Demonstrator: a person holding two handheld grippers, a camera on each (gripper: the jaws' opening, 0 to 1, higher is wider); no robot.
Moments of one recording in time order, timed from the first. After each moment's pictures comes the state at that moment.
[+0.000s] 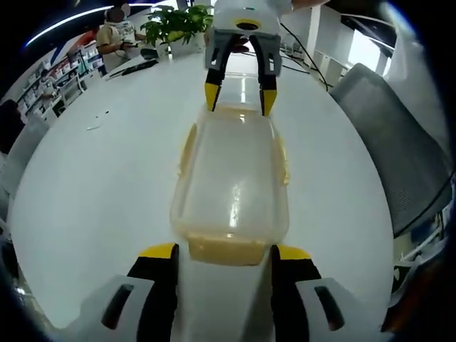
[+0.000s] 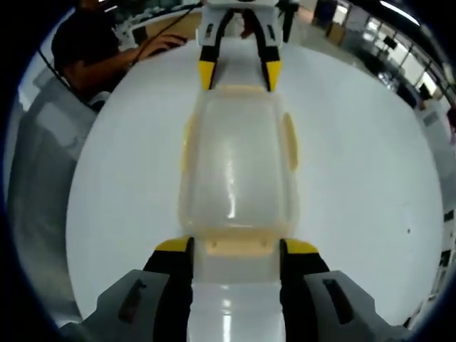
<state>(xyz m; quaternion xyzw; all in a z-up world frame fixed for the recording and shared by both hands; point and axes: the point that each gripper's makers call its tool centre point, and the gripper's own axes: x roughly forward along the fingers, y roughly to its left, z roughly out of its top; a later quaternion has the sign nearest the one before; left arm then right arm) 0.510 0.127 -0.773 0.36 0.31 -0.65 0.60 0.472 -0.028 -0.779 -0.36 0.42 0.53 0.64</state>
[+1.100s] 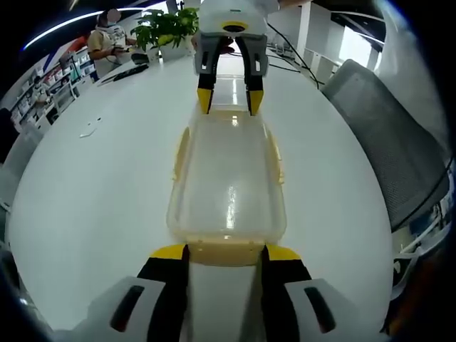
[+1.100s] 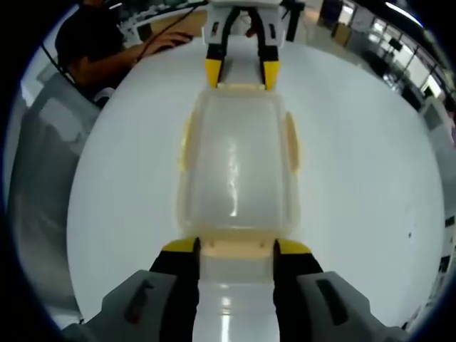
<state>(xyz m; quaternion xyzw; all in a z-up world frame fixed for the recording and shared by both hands) 0.505 0.127 -0.774 0.36 0.30 -0.66 0.58 0.476 -0.027 -0.786 -0.37 0.43 0.54 0.63</state>
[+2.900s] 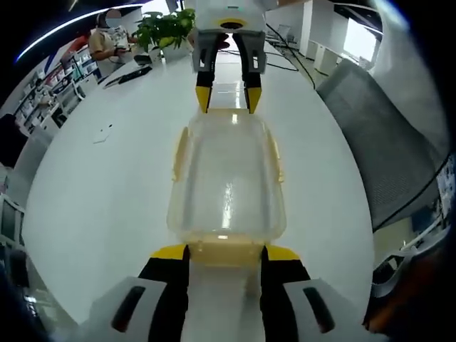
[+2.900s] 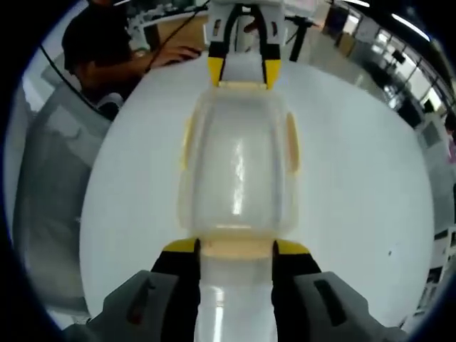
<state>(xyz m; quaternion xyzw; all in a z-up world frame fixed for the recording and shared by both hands) 0.494 0.150 -0.721 0.39 0.31 -0.64 0.58 0.469 -0.005 -0.735 -0.39 0.40 0.55 0.63</state>
